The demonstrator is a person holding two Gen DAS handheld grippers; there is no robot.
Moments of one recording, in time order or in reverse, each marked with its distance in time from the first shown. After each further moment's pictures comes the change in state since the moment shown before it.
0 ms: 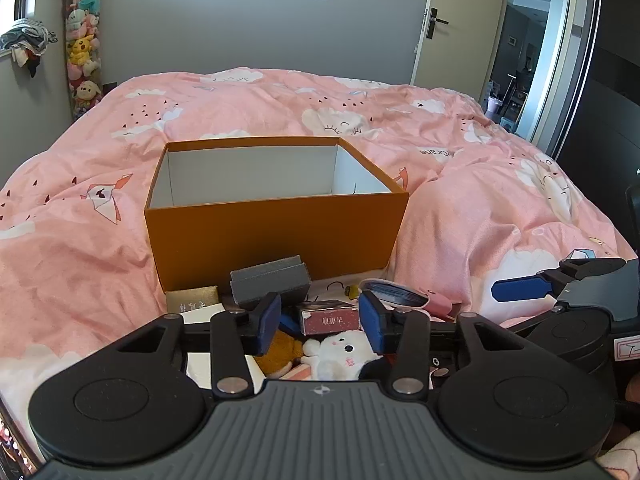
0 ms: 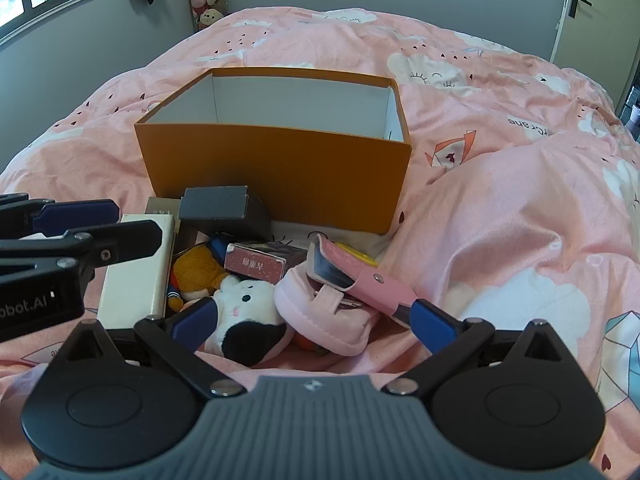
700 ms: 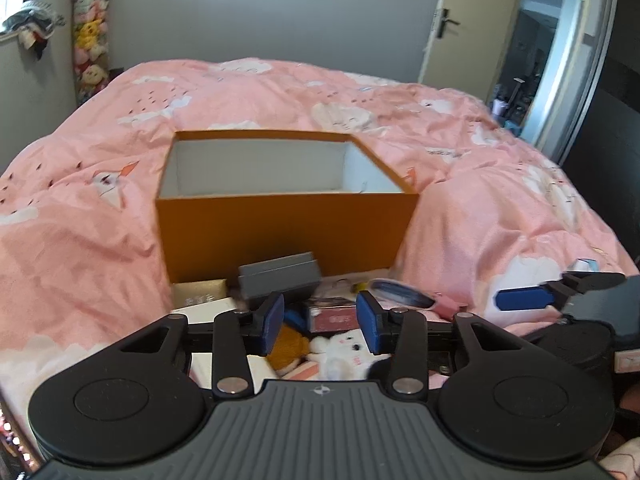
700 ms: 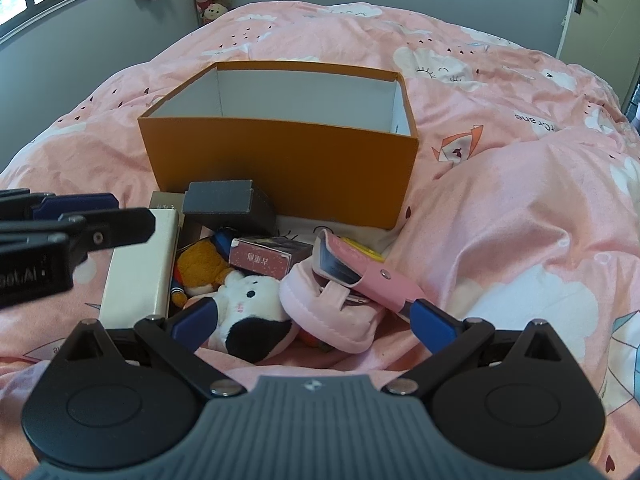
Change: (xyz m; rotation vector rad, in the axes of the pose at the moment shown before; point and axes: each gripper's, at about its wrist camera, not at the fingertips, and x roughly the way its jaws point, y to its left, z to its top) left arm 0.004 0.016 0.005 -0.052 0.034 0.008; right arm 0.003 0.001 -0.002 -0.006 0.017 0.019
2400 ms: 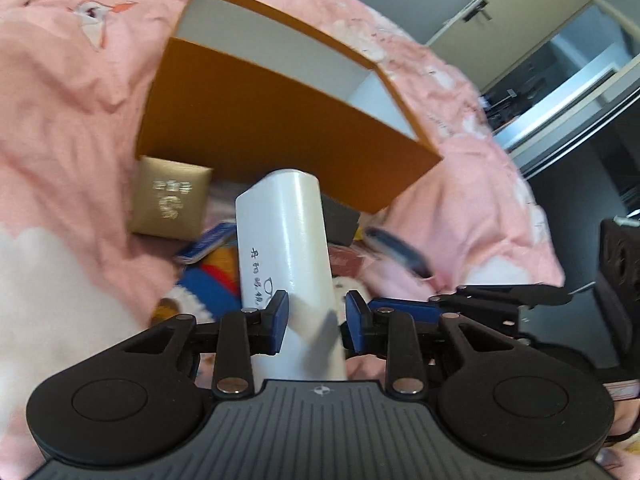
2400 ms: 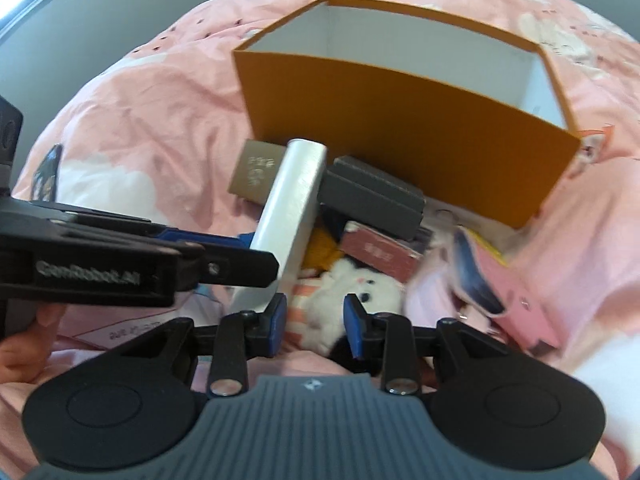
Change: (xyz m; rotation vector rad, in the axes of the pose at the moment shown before) left arm 0.056 0.067 -0.018 -0.337 0.248 -0.320; right arm 0.052 0.046 0.030 -0.143 0.191 0.234
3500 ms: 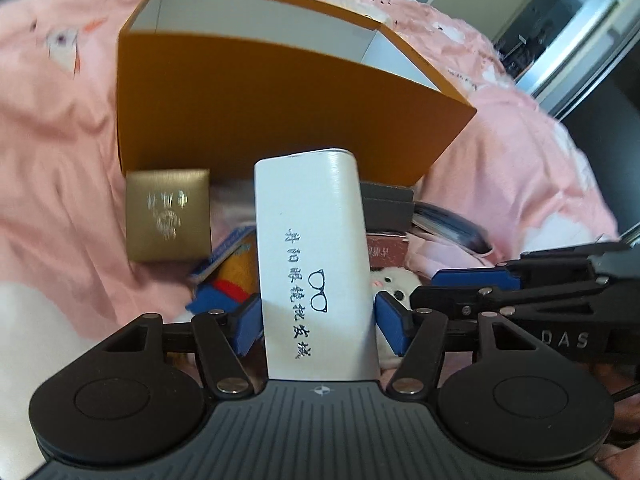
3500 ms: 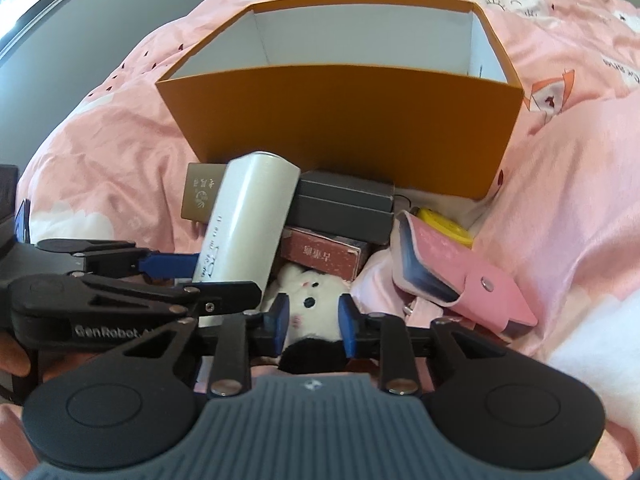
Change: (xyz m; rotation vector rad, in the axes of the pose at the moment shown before) left arm 0.041 -0.010 0.001 0.197 0.060 0.184; right arm 0.006 -0.045 -0.001 0.183 -0.001 0.012
